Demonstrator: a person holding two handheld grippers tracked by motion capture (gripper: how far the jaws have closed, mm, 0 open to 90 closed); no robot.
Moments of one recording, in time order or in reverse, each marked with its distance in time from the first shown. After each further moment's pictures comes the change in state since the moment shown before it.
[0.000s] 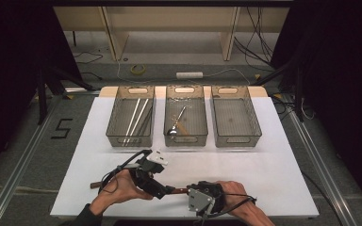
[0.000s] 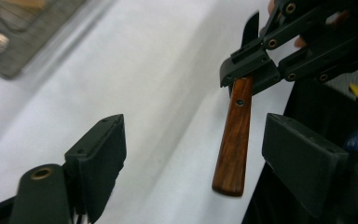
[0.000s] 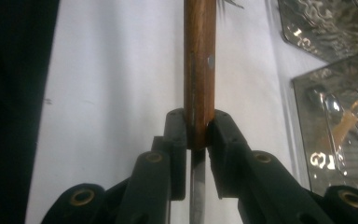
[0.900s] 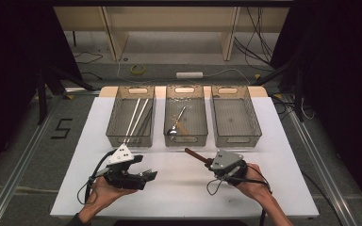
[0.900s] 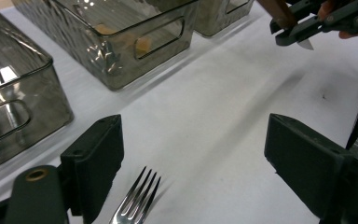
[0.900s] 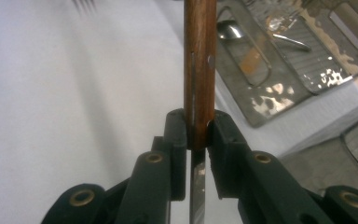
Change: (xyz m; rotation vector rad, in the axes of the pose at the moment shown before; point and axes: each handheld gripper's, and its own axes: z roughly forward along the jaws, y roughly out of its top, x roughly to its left) left arm 0.031 -0.058 -0.025 -0.350 0.157 -0.153; right arm -0.066 -0.049 -0.026 -0.020 -0.066 0.481
